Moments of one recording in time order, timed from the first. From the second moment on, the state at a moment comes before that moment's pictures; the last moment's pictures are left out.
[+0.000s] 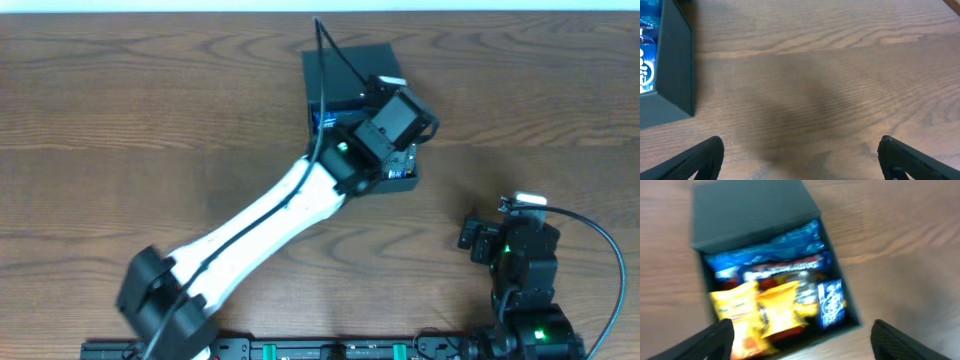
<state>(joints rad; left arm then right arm) -0.87 1.77 1.64 -0.79 -0.29 -0.51 0.06 0.46 0.36 -0.52 0.29 0.10</state>
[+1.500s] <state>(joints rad) -0.48 0.76 0.65 -0.71 0.07 0.09 0.06 0.46 0.36 -0.52 0.29 0.10</state>
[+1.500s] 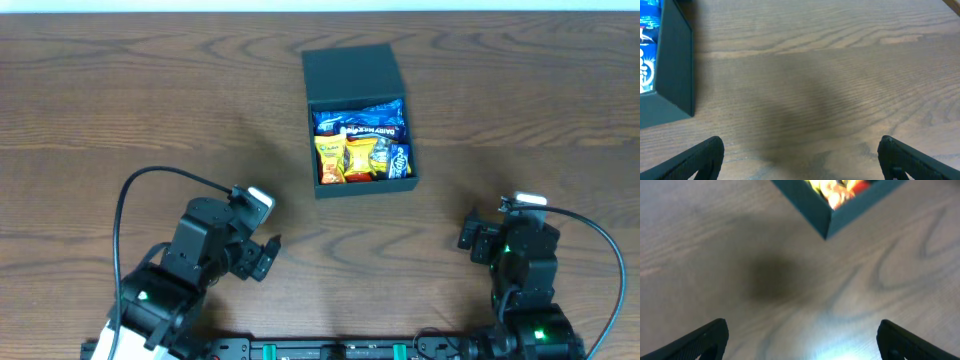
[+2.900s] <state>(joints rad) -0.47 0.76 0.58 -0.71 0.10 0.09 0.06 0.93 0.74 -0.62 -0.11 0.80</state>
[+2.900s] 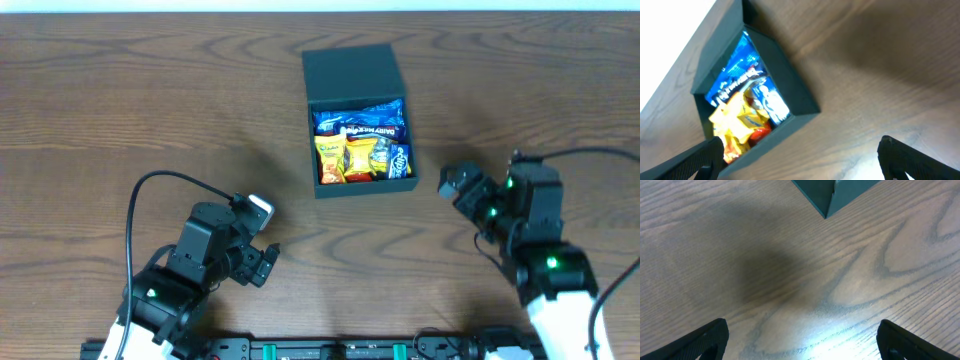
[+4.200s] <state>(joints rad) -0.47 0.76 0.58 -0.71 0.10 0.09 -0.11 2.07 1.30 -0.18 -0.72 0.20</state>
